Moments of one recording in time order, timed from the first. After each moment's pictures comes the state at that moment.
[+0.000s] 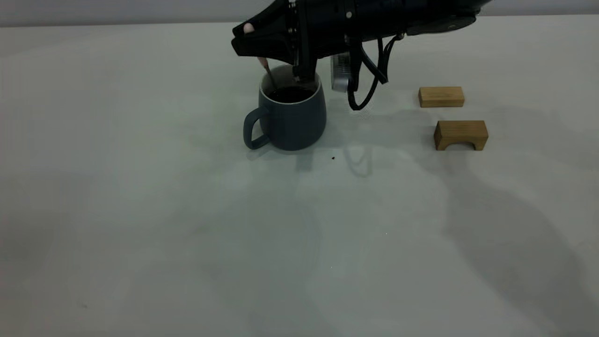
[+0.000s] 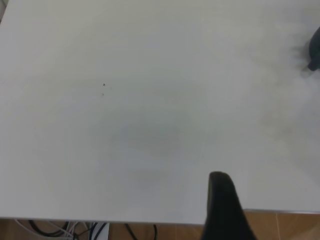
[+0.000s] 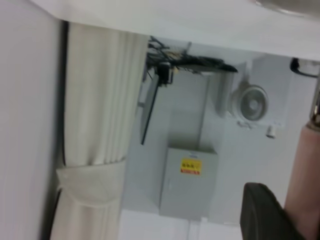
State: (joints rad) left arm 0.01 -0.02 -0.49 0.01 1.13 -0.06; right arm 0.35 2.64 -1.74 1.76 1.02 0.48
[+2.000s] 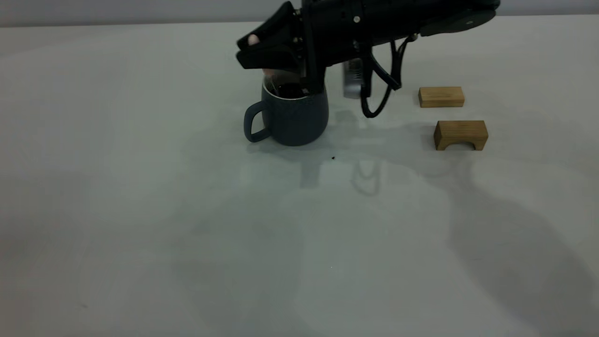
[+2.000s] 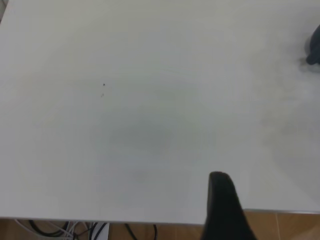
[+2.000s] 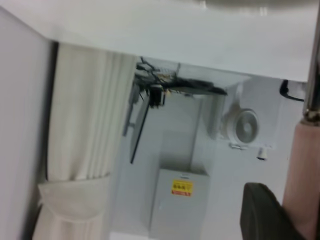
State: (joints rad) left arm 0.01 -0.02 -0.49 0.01 1.13 -0.06; right arm 0.37 2.52 -1.56 1.76 0.98 0.40
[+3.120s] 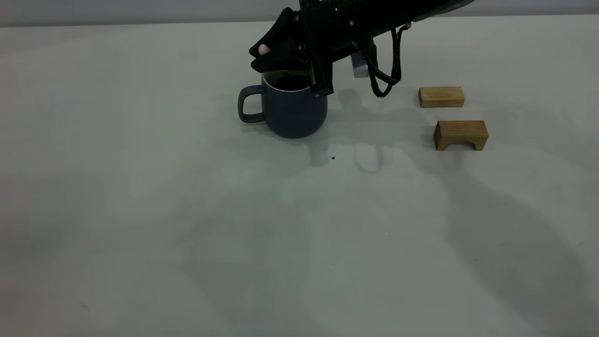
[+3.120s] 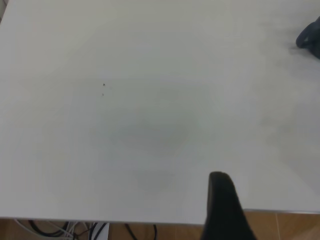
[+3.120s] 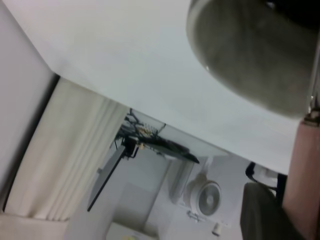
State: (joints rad) left arm 0.01 -0.02 -0.49 0.01 1.13 -0.06; right arm 0.36 2.57 -1.72 1.56 0.82 0.33
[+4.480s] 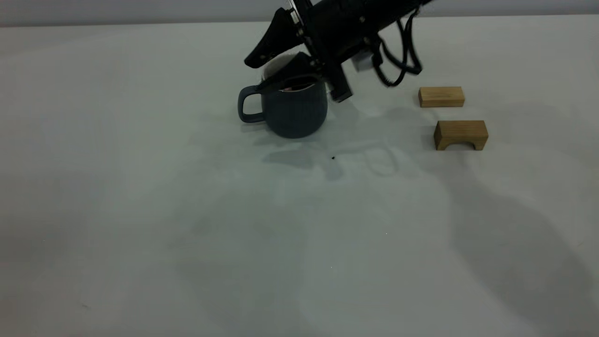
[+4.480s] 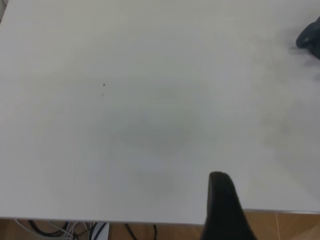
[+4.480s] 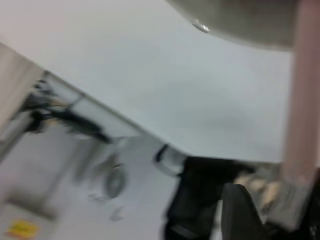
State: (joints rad) left arm 0.01 -0.02 -0.49 0.01 1.13 -0.06; right arm 0.36 2.51 -1.72 1.27 0.95 0.33
